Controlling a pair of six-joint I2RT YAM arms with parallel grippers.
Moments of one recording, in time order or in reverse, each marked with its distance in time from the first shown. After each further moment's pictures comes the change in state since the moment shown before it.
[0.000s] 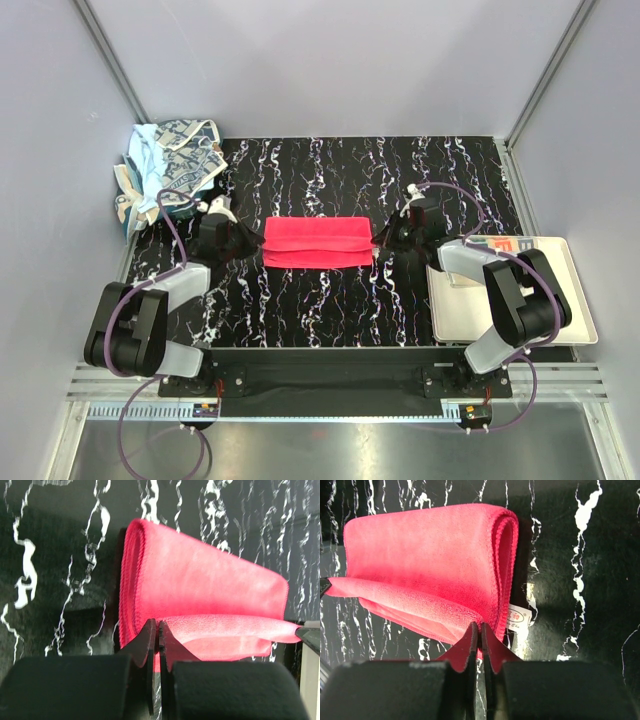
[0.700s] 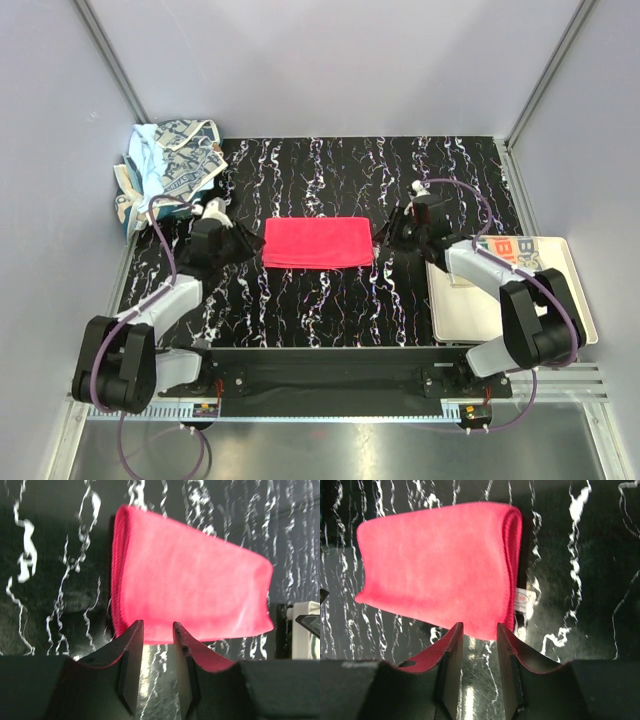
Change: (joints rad) left arm -0.006 -0.188 -0.058 -0.108 0.026 0.022; right arm 0.015 -0.134 0.018 -0.173 0.044 0.013
